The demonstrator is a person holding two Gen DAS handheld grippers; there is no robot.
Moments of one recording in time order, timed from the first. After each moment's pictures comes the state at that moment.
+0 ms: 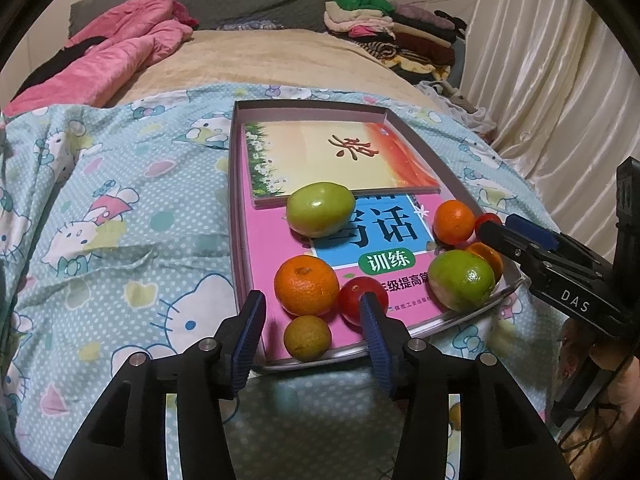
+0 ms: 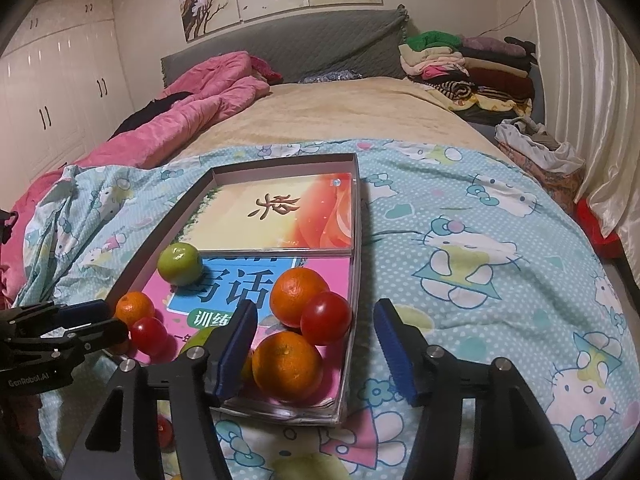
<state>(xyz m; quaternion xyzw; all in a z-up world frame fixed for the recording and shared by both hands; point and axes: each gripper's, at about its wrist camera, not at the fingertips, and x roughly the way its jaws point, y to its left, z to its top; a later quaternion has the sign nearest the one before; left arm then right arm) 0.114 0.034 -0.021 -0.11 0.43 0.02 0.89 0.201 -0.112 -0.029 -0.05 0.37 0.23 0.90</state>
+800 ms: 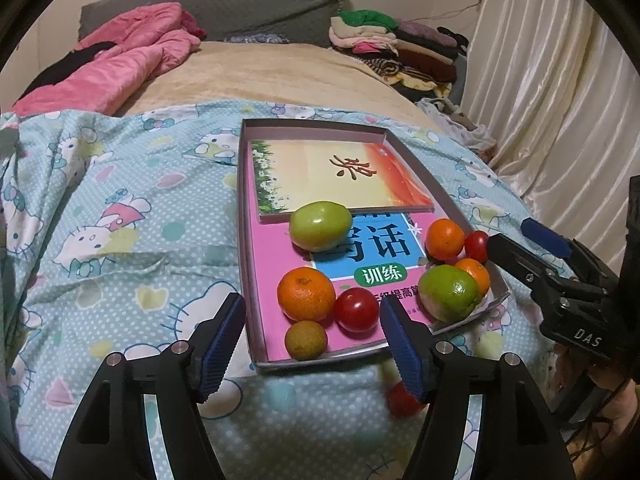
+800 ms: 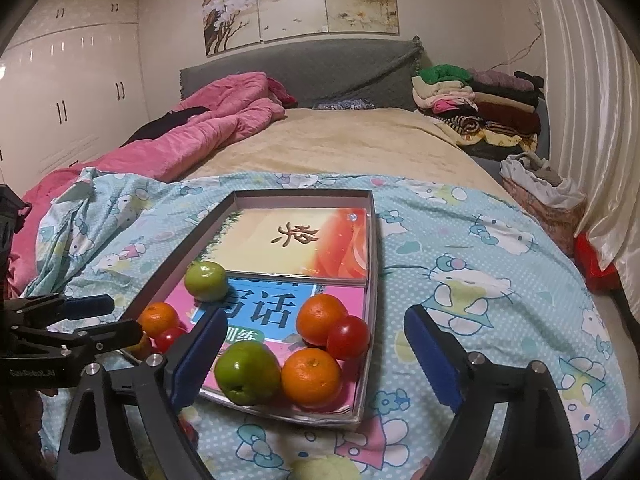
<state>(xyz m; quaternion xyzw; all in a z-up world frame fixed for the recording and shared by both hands) 0.103 0.034 -0.008 -0.12 0.41 0.03 0.90 0.175 -0.103 -0.005 -0.07 0.31 0.24 0.92</state>
